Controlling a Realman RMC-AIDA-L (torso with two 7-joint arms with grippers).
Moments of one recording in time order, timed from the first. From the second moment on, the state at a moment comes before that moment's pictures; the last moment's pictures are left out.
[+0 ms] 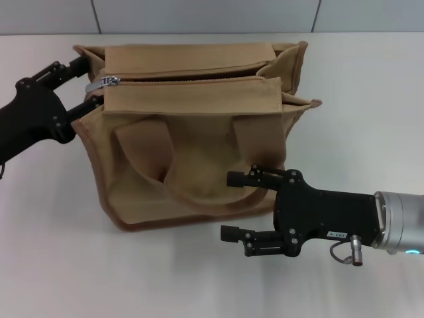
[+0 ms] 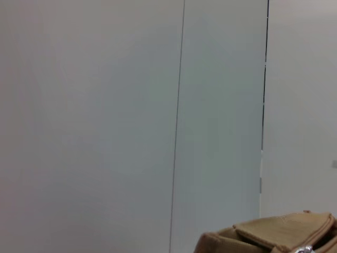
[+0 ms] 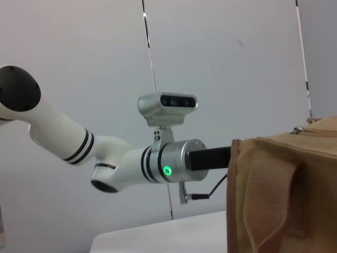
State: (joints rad) left arm -0.41 -2.07 0.46 0.50 1.71 1.65 -0.98; right arm 0.55 2.09 -0.94 -0.20 -1.69 -1.67 0.80
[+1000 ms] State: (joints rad) left arm -0.37 -2.07 0.47 0.39 1.59 1.64 -0.85; right arm 0.55 2.09 -0.94 -0.20 -1.68 -1.66 0.80
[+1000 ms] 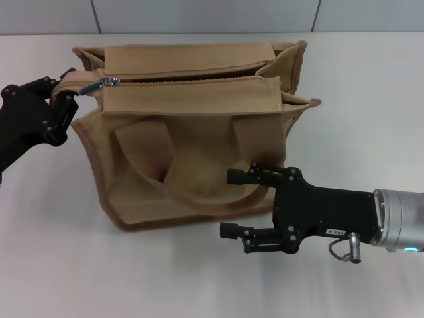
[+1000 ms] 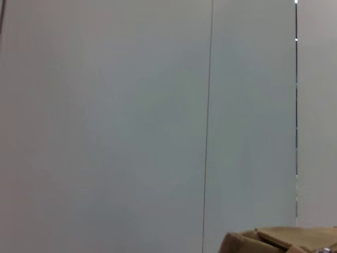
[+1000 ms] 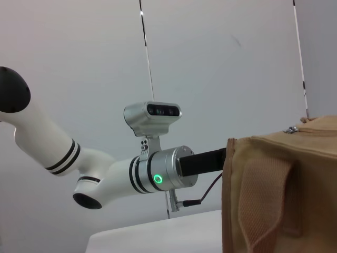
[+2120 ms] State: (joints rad) left arm -0.37 -2.07 0.47 0.40 1.57 1.65 -0.95; right arm 0.56 2.09 -0.94 -0.19 -1.67 -1.66 0.80
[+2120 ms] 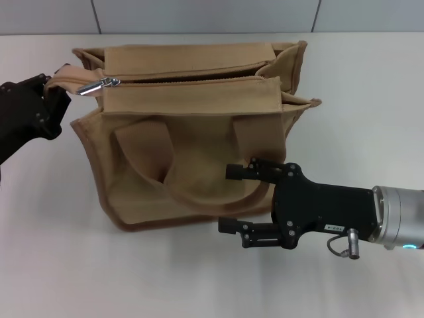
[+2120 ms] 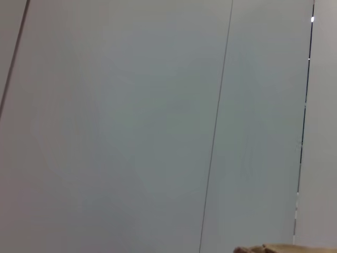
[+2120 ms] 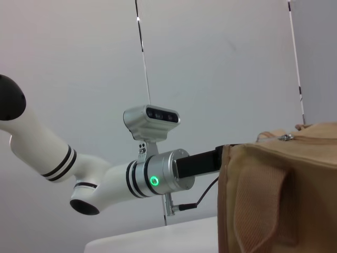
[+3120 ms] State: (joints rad) left arm -0.56 -2.08 0.47 0.25 1.52 1.75 -0.95; right arm 0.75 2.09 -0.94 -0.22 -1.42 -1.72 1.36
